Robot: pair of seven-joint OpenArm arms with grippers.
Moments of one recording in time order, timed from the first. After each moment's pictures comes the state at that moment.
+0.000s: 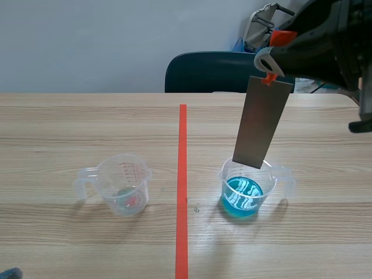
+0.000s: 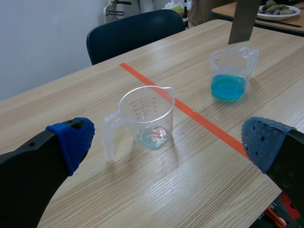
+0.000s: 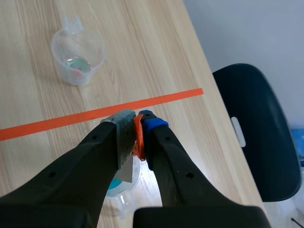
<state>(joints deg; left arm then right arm) 67.9 -37.5 -9.7 104.2 -6.7 -14.3 -52.7 0.7 48.8 0.5 129.3 45.0 43.8 -42.2</state>
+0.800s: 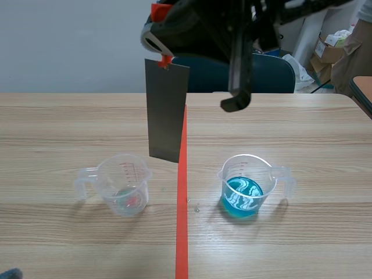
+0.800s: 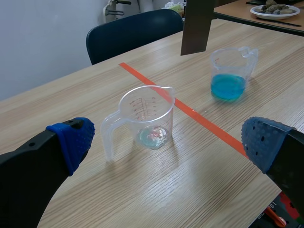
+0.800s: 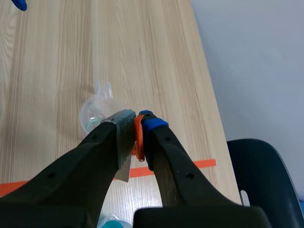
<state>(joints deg) 67.9 -37.5 -9.7 104.2 -6.6 -14.3 -52.7 22.4 28.7 -23.6 126.8 44.9 43.1 -55.6</state>
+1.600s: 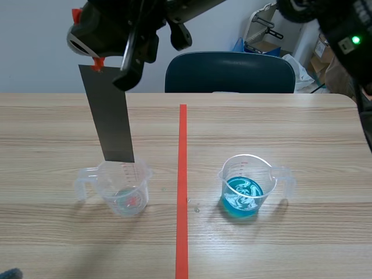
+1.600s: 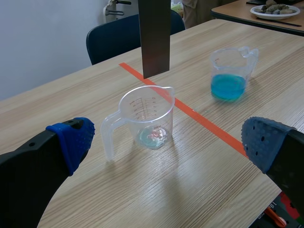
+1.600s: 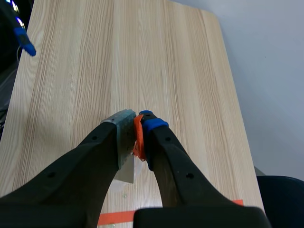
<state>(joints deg) 67.9 -37.5 -9.7 104.2 -6.6 -14.3 -52.7 31.2 11.9 -32.5 111.9 43.3 42.9 -60.7</state>
